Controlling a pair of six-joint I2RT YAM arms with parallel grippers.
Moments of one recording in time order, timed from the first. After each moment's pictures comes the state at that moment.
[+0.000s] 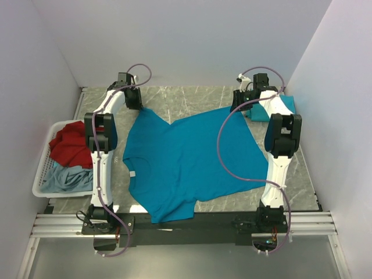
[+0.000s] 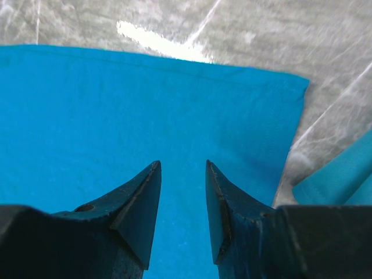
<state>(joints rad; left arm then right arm) -0.06 2.49 2.17 -0.61 0.18 -0.21 -0.03 2.27 1.92 -0.65 -0.53 -0.21</state>
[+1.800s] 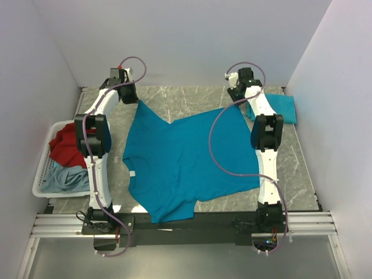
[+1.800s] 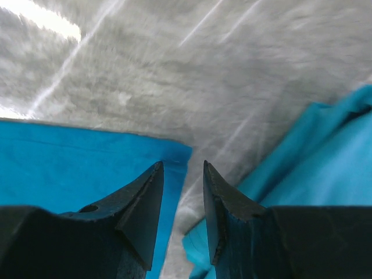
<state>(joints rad) -0.04 2.29 1.99 -0.50 0.23 -0.25 0.06 2.58 2.42 -0.80 -0.03 -0.46</state>
